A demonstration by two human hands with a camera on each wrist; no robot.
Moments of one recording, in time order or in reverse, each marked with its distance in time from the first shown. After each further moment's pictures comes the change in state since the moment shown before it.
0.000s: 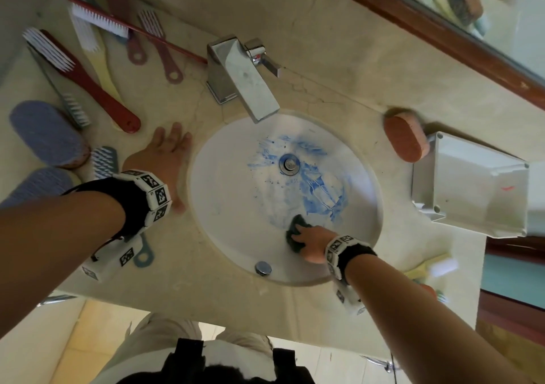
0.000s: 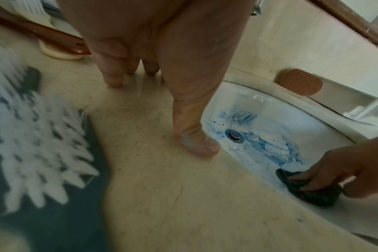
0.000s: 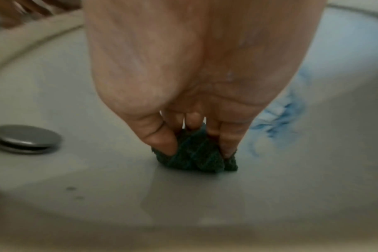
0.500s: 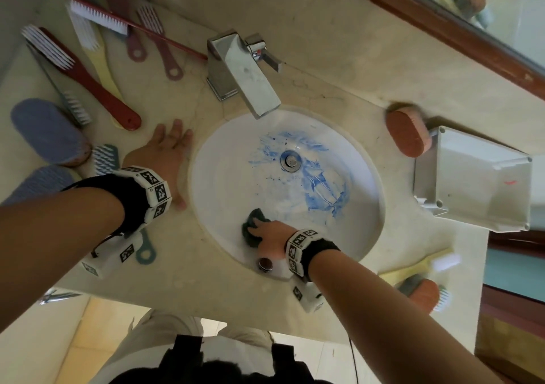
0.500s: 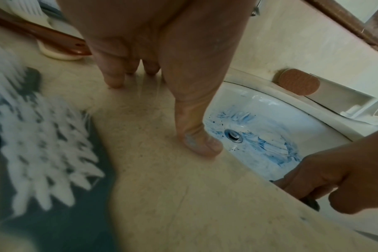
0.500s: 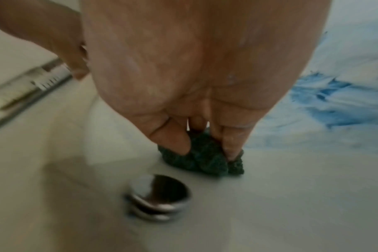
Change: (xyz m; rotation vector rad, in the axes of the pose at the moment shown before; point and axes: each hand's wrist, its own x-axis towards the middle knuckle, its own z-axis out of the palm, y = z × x) left_hand 0.006 -0.005 0.003 0.012 0.007 0.019; right_hand 0.021 -0.069 -0.021 0.185 0.023 -0.152
